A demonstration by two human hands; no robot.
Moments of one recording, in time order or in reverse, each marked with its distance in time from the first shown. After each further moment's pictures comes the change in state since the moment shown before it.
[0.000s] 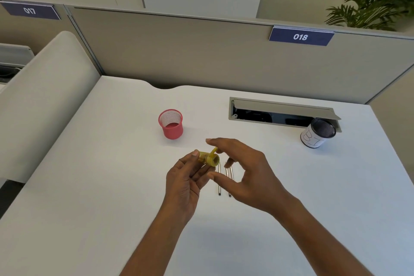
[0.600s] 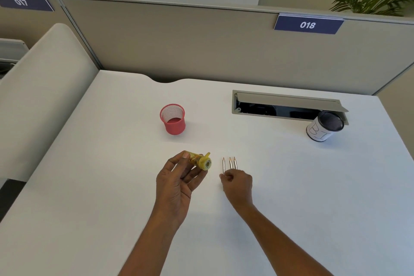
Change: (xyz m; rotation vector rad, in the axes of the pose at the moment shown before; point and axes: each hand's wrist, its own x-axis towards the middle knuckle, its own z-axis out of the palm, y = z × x) left_hand 0.007 0.010 -0.025 -0.006 0.033 0.047; right_hand -0.042 0.146 0.138 -0.174 0.221 0.862
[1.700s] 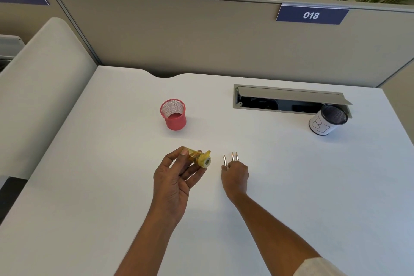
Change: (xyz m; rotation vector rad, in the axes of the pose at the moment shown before) left_hand -0.001 0.006 -0.006 0.032 -0.010 0.014; right_hand 0.016 -0.016 0.021 -0.139 -0.010 0.186
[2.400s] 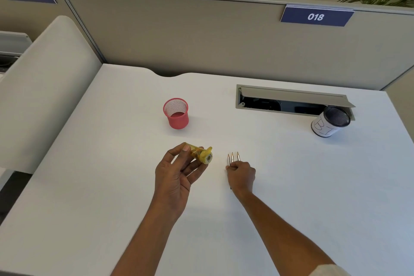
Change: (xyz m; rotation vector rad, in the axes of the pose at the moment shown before) left_hand 0.001 0.003 0.004 -0.006 -0.005 0.011; right_hand 0.001 0.010 -0.011 0.251 -0.023 0.077
